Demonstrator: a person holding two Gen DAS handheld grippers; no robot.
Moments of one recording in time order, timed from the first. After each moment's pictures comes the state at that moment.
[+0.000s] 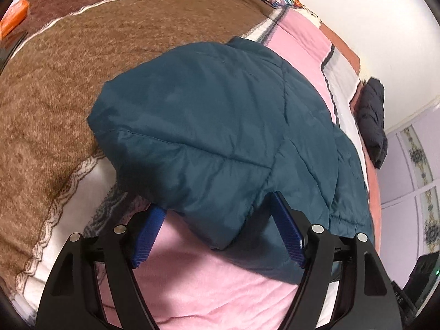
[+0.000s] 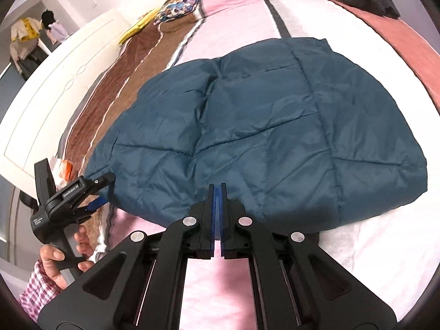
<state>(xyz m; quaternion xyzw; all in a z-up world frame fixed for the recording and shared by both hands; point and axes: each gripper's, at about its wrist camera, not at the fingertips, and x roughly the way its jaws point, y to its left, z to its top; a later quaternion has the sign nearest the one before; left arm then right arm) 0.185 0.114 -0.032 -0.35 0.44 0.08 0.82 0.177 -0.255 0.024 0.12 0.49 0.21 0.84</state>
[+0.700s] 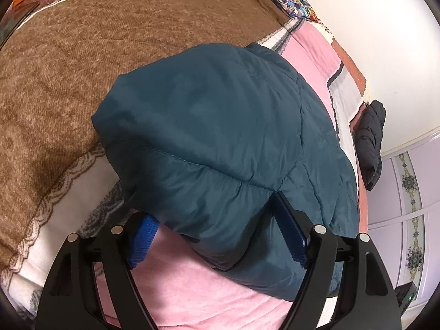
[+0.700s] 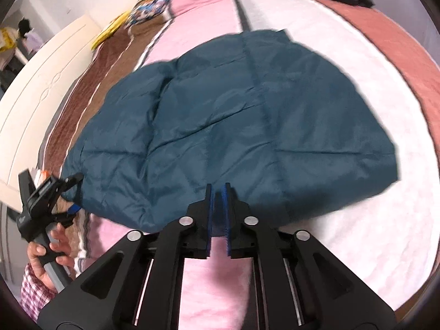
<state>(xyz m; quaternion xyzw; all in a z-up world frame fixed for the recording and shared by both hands) 0.191 0.126 -0.044 -0.40 0.42 0.09 0.80 0.176 -0.309 0.020 0.13 0.49 0.13 0.85</state>
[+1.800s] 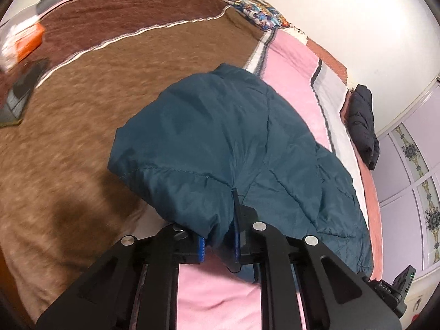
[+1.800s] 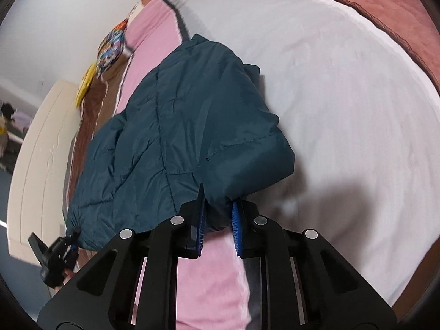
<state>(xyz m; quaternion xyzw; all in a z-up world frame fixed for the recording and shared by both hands) 0.108 0.155 0.003 -0.31 0.40 0.08 0.86 0.102 -0.371 -0.008 0.28 0.50 0.09 0.81</state>
